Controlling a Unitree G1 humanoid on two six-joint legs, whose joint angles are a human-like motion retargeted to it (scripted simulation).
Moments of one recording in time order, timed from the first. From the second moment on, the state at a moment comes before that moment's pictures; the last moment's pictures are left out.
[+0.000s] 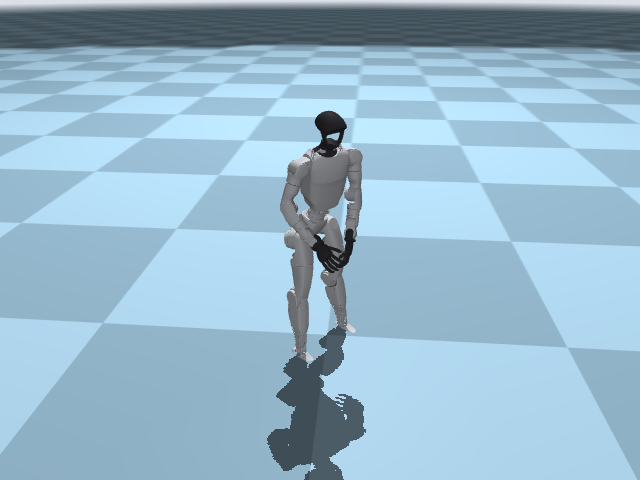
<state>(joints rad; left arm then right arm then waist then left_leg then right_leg) -0.42 -0.02 -1.09 1.24 -0.40 -0.19 -0.01 -0.21 -0.40 0.69 0.59 0.07 -0.25 -0.53 -0.31 0.27 -0.22 -0.64 0.07 -0.13 -0.09 0.07 -0.17 -0.58 -0.11 -0.22 -0.09 0.11 0.21</state>
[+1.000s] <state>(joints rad) -0.41 -0.04 -1.35 1.28 -0.11 -0.17 0.06 -0.28 -0.33 0.83 0.89 0.01 -0.20 -0.55 -0.17 0.33 -0.37 -0.75 0.05 -0.11 -0.09 0.07 -0.15 -0.69 -0.13 -0.22 -0.08 0.13 0.20</state>
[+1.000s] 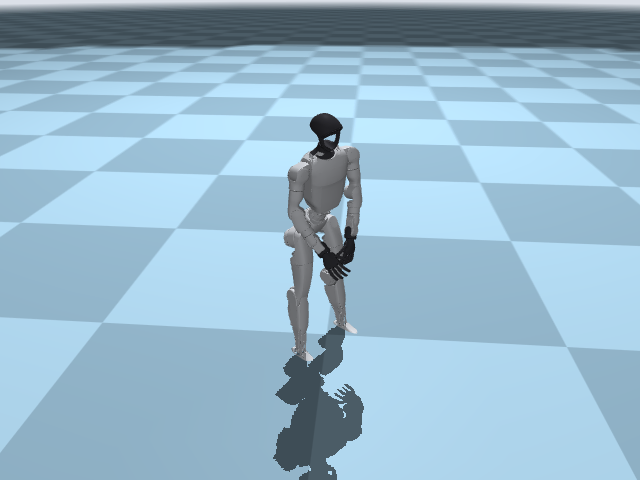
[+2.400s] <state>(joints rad) -0.52 -0.08 -1.40 1.23 0.10 -0.17 -0.11 -0.42 -0.42 1.01 0.92 -0.34 -0.12 -0.23 -0.35 0.17 -0.21 -0.51 0.00 -0.06 0.19 -0.13 -0.12 -0.65 -0.21 -0.11 0.50 -0.28 0.23</state>
